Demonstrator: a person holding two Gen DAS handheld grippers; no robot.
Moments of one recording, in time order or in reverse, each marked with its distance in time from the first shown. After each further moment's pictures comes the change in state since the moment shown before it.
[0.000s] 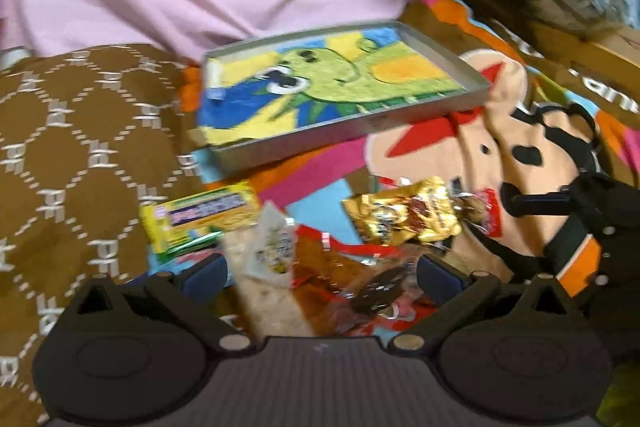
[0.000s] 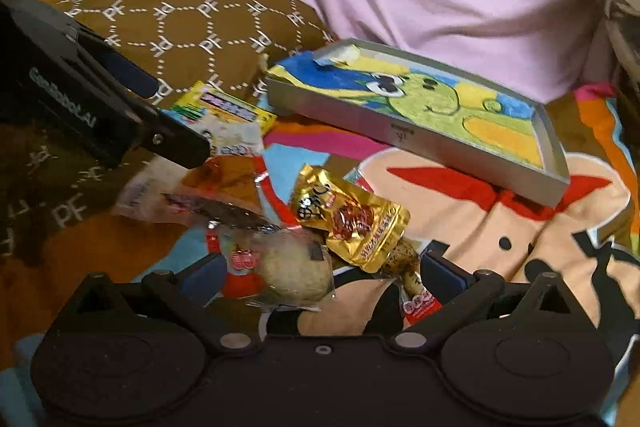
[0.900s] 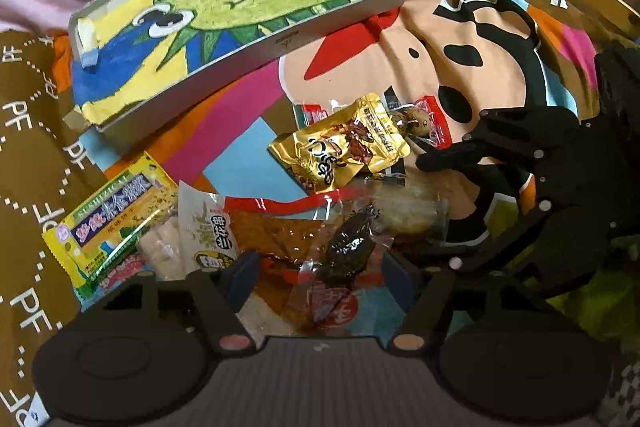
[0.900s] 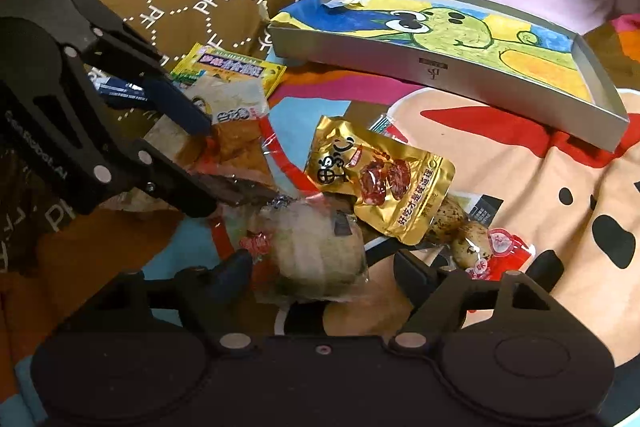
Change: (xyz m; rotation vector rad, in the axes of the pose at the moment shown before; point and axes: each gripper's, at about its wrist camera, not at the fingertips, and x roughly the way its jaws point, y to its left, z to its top) left arm 0.050 0.009 0.015 0.227 0.284 -0.272; right arm 0.046 -0.010 0.003 0.101 0.148 0.115
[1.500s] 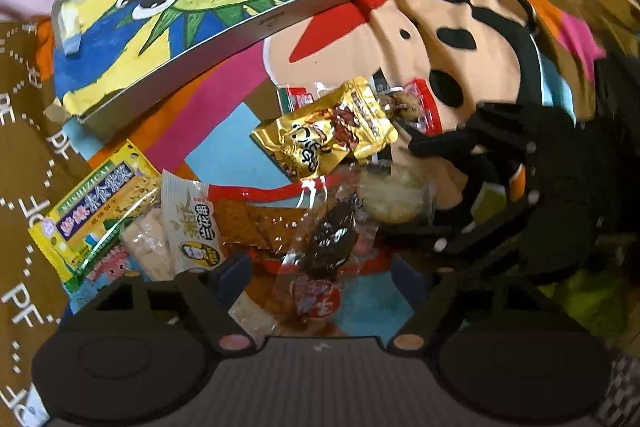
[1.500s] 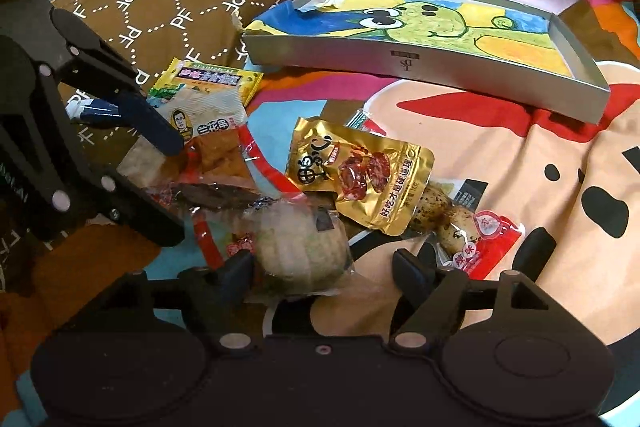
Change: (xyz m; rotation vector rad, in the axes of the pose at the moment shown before) left arm 0.006 -0.003 0.009 -0.023 0.074 -0.031; right arm -0.001 -0.007 -0.007 0.074 -0.025 -0.016
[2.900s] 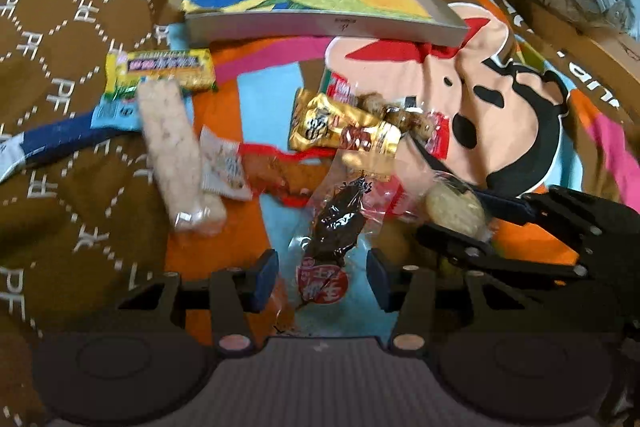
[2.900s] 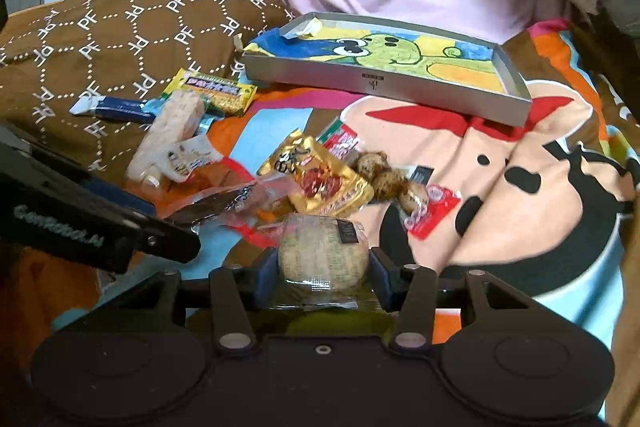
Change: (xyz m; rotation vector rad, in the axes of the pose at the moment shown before) left arm -0.019 -0.056 -0.083 -0.449 -0.237 0.148; right arm -0.076 0.032 -0.046 -0.015 -0.085 -0.151
